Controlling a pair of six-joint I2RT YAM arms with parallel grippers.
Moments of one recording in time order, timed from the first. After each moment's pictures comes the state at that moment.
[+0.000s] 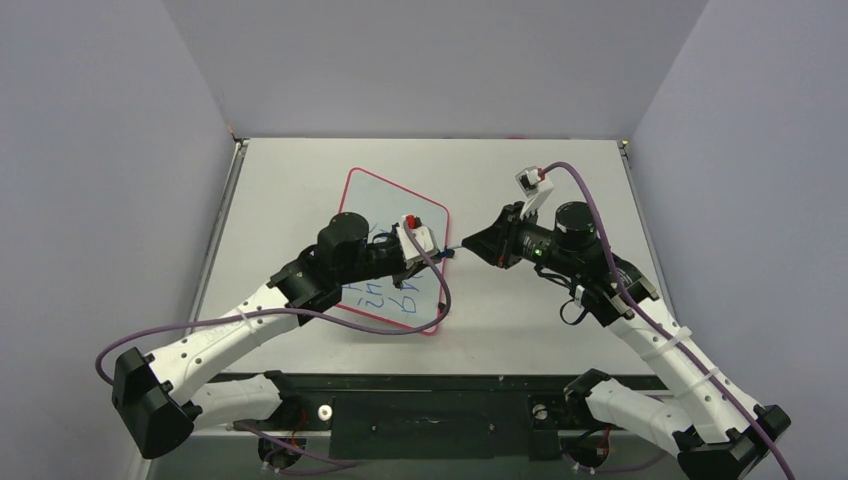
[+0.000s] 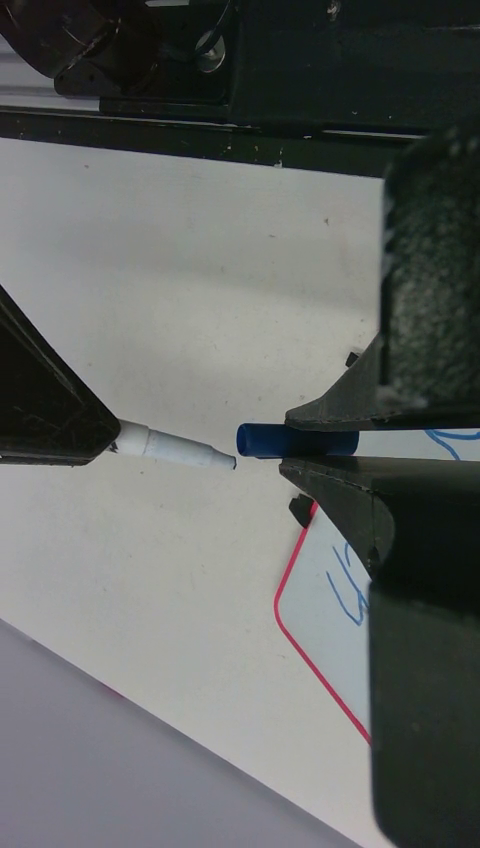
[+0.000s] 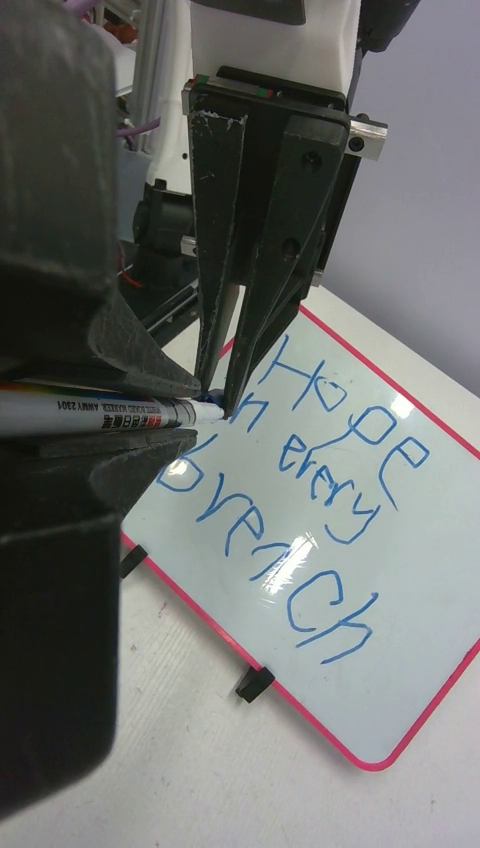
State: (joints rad) left arm -0.83 1.13 0.97 -0.09 0.37 0.29; right arm 0.58 0.94 1.03 -0.35 -0.36 0.48
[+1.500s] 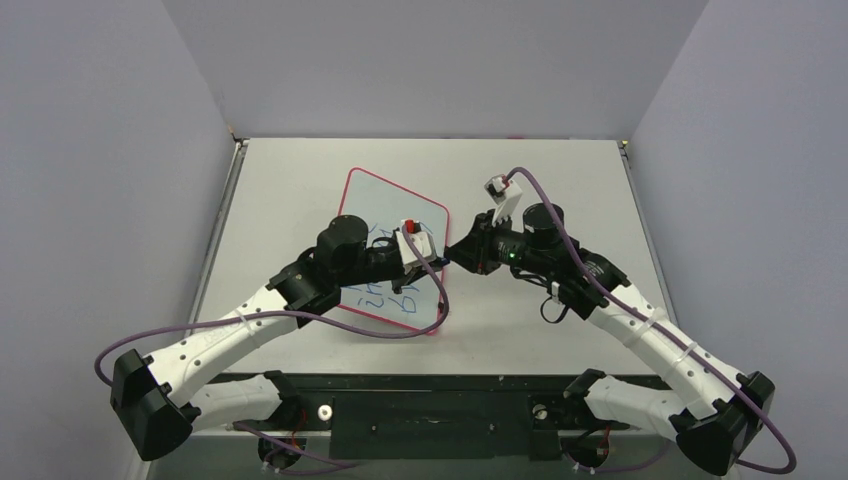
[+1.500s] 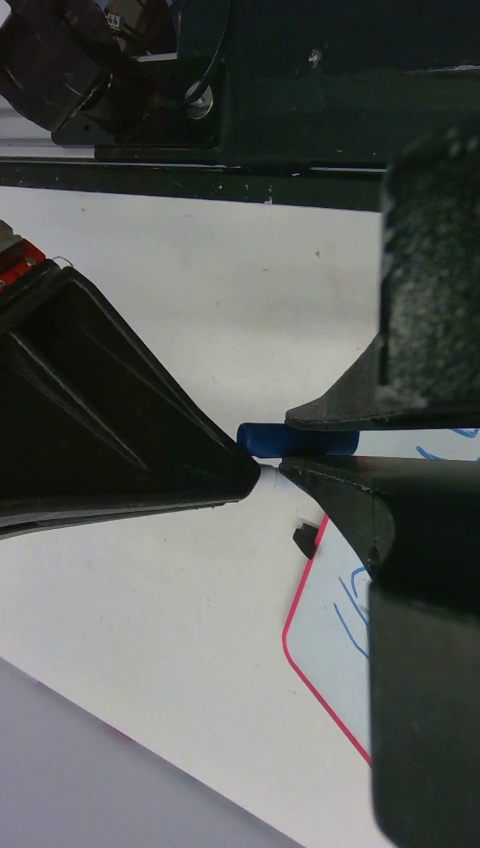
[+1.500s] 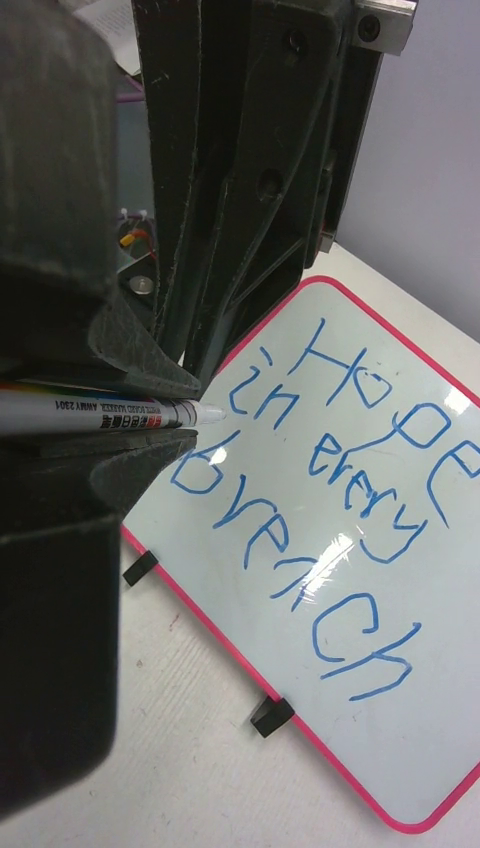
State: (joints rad) left arm -0.83 1.11 0.95 -0.09 0.43 0.28; right arm 0.68 1.04 1.01 -0.32 -0.32 0.45
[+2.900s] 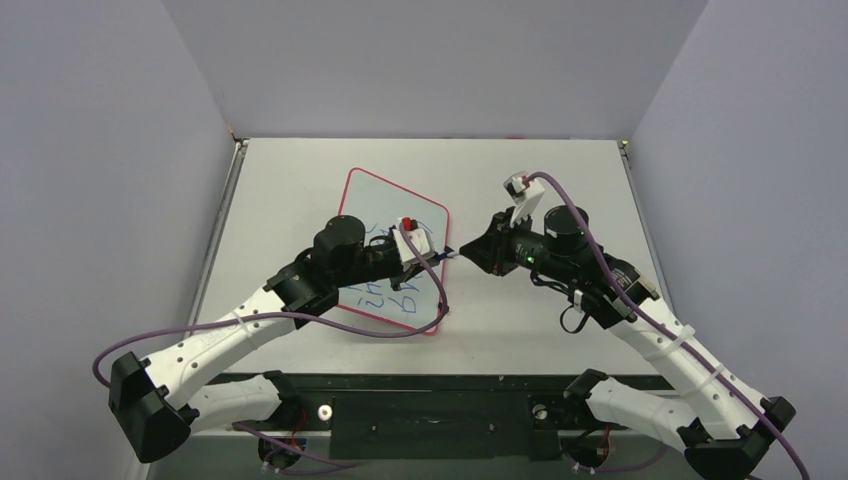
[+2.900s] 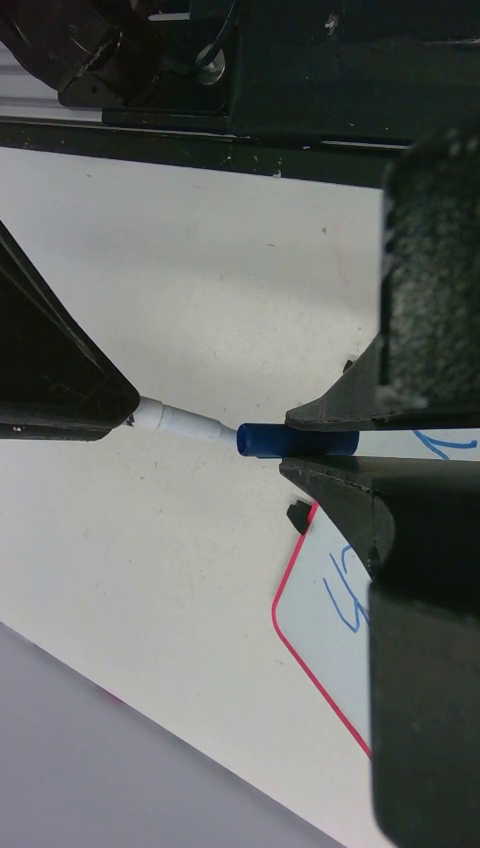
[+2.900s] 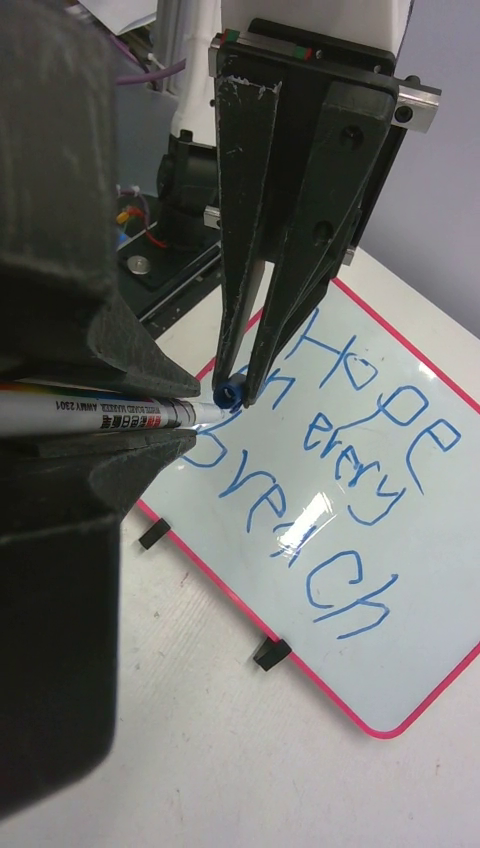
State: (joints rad) left arm -0.83 1.10 0.94 -0.09 0.37 0.28; right arm 0.69 0.96 1.09 -0.46 -0.23 0.39
